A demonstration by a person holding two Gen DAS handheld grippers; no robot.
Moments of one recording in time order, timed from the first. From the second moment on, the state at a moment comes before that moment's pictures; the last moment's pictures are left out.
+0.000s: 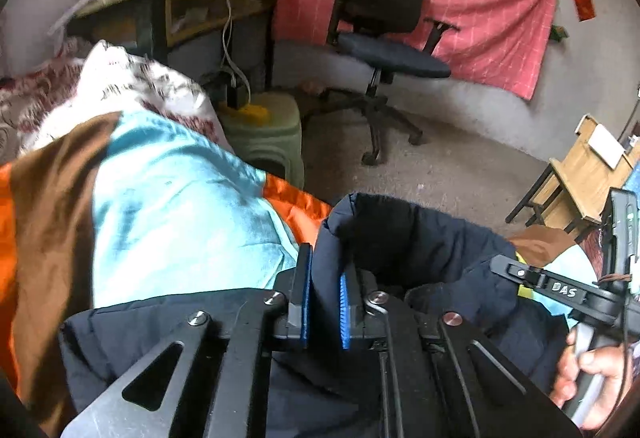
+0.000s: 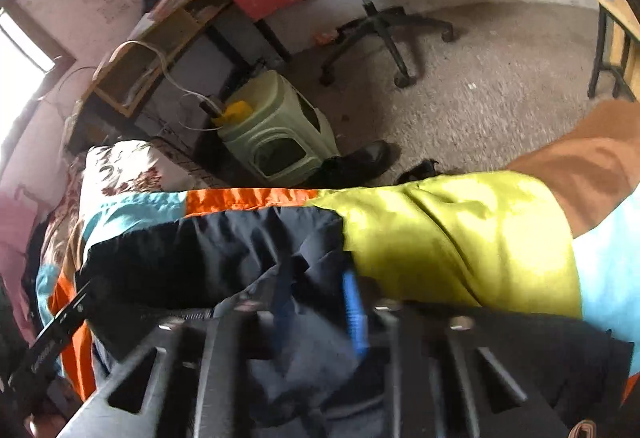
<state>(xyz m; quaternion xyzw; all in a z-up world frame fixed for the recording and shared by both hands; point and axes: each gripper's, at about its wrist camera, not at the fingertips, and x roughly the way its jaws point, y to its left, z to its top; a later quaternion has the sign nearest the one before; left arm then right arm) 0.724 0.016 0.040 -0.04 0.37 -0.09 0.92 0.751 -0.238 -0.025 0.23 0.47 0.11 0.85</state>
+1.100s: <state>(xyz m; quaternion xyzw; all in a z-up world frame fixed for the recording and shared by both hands) 0.473 0.035 -0.023 0.01 0.31 -0.18 0.93 0.436 -0.188 -0.010 0.00 0.33 0.13 0.94</state>
